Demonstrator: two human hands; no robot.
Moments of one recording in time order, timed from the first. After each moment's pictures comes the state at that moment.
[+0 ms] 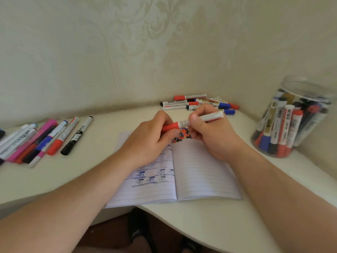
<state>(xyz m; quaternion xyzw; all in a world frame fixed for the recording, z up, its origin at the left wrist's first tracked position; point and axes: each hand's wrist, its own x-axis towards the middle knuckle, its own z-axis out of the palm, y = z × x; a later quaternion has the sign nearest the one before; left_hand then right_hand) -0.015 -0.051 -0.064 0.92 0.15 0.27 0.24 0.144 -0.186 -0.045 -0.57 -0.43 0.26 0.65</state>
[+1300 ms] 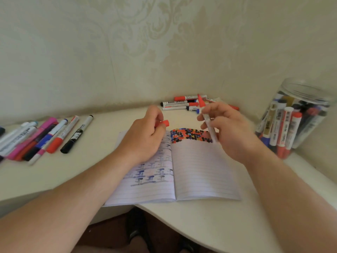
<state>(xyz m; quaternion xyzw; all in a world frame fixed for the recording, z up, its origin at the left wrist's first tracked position) -0.016 -0.051 -0.062 0.87 0.22 0.30 0.31 0.158 -0.212 -0.028 -0.64 -0.37 0.23 0.62</state>
